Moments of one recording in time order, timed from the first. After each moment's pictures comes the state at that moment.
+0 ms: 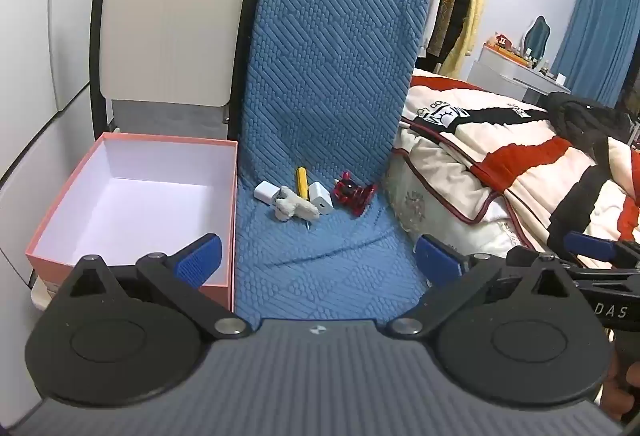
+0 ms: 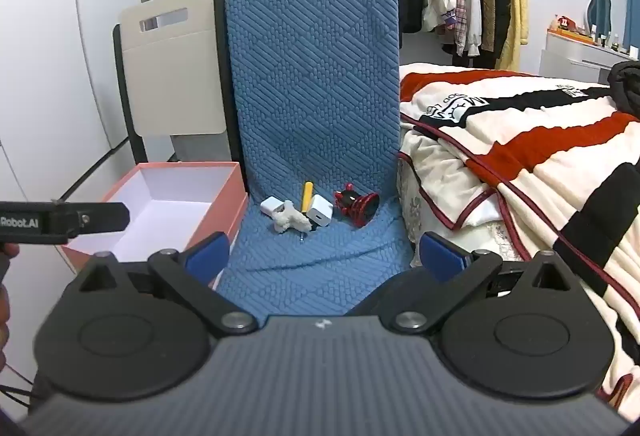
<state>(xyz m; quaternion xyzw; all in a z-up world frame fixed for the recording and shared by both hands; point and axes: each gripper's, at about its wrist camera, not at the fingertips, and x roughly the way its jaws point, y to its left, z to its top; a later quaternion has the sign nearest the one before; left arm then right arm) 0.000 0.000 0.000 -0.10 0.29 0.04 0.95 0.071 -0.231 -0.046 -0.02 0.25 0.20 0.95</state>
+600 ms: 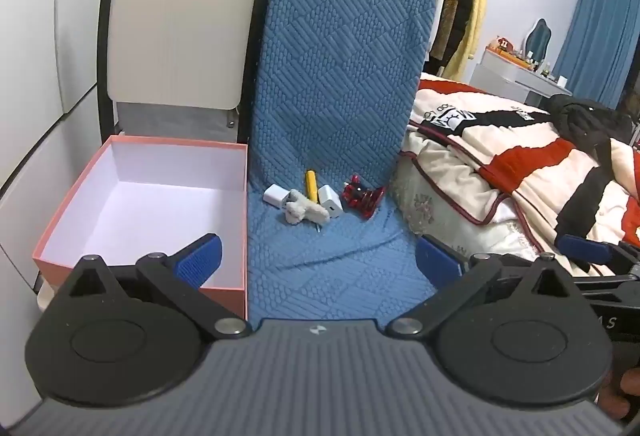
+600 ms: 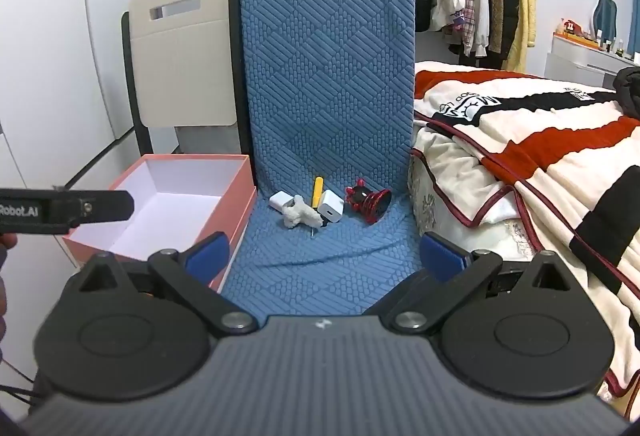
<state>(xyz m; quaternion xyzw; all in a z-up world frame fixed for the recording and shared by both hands) -0.005 0.015 -0.005 -0.11 0.29 0.04 0.95 0.065 -0.206 -0.053 -0.04 0.26 0.20 0.94</state>
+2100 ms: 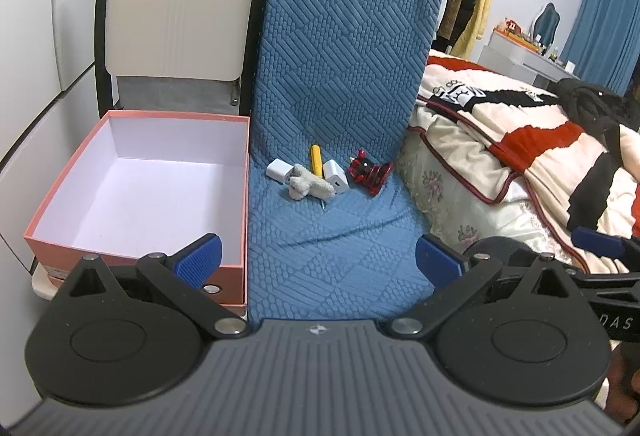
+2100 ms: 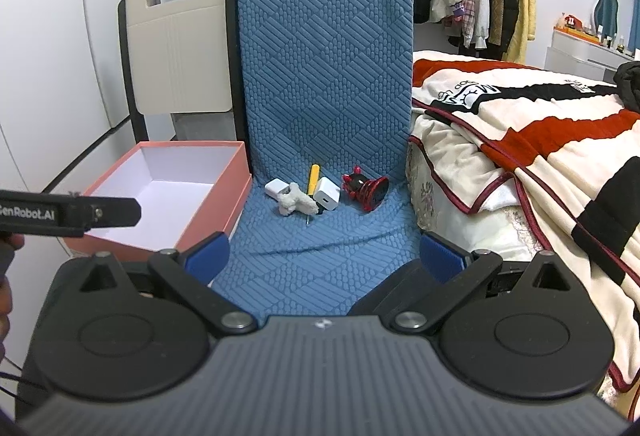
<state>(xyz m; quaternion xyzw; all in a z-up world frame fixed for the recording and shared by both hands) 0.010 0.011 -0.031 -0.11 0.32 0.04 0.94 0.072 -0.208 -0.071 -0.05 0.27 0.20 0.94</state>
